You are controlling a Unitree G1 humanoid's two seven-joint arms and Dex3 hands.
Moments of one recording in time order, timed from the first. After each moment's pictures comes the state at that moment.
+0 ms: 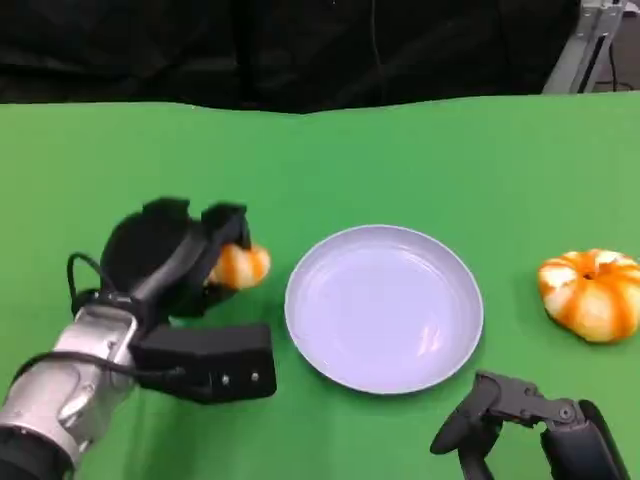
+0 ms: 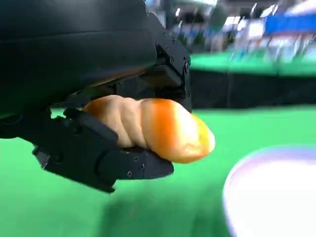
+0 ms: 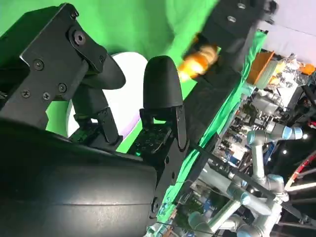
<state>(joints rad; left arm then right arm) -0.50 0.35 -0.43 0.52 0.82 -0.19 0.35 0.37 -0.04 0.18 -0.18 -0.36 -0.52 -0.12</state>
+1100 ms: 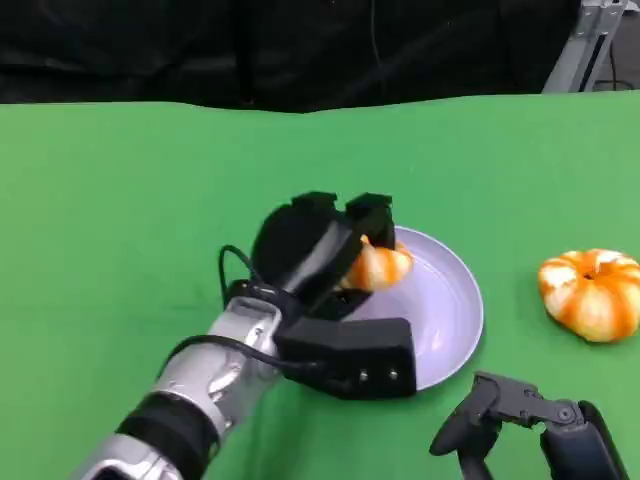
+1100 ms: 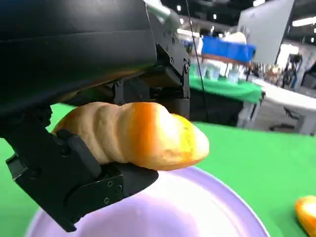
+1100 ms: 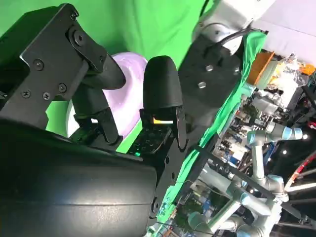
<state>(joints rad) -0.67 -0.01 -0.52 0.82 0.80 -0.25 0.44 0.37 -0.04 0.18 -0.18 -0.37 -0.53 -0.12</state>
